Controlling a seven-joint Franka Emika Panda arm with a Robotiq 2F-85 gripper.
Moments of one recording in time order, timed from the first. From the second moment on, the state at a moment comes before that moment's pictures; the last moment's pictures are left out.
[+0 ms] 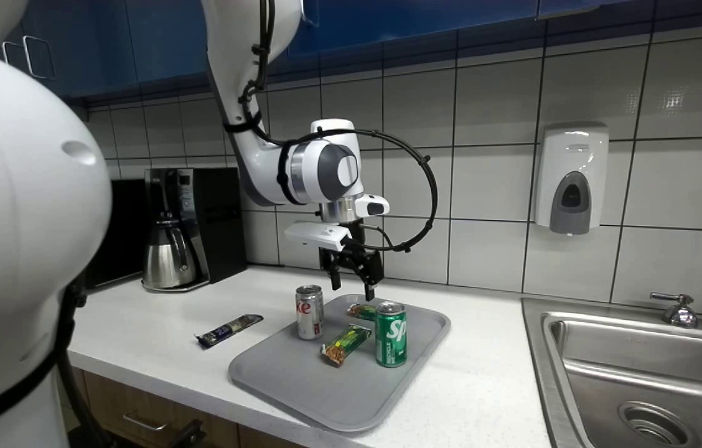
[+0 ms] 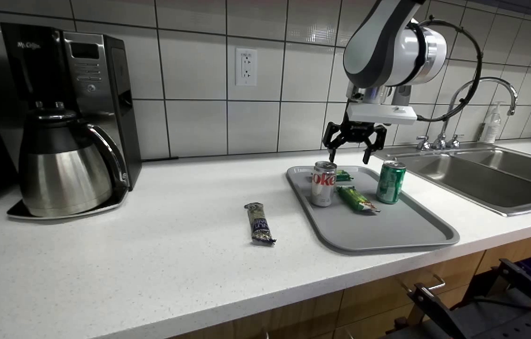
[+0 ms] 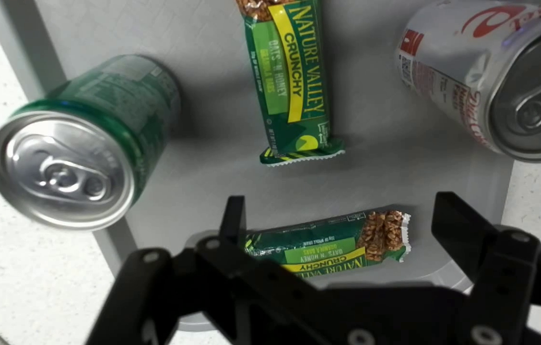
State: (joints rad) arm 0.08 0.25 -0.10 -2.37 -0.05 2.77 0.27
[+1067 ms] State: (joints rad) arm 0.10 0.26 -0.15 -2.37 -0.14 2.81 0.35
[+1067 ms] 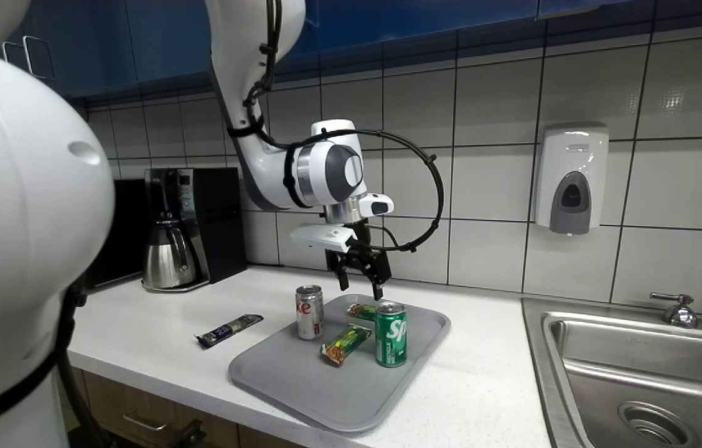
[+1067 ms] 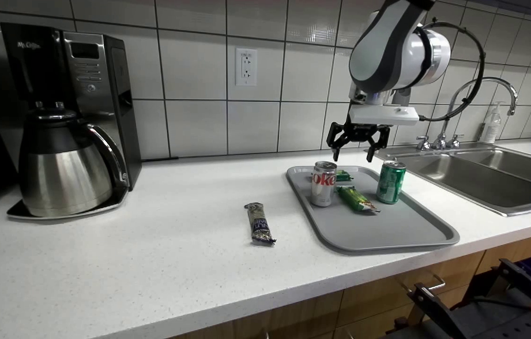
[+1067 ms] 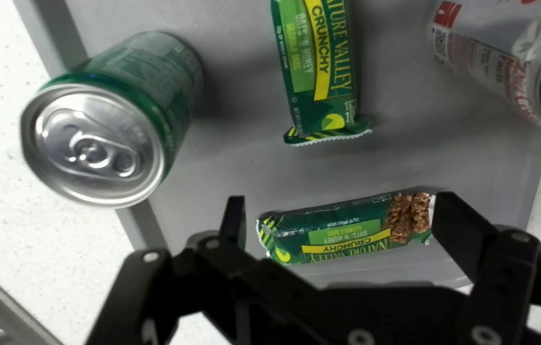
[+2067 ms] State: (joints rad) arm 0.32 0.26 -0.34 -2.39 -0.50 2.84 0.85
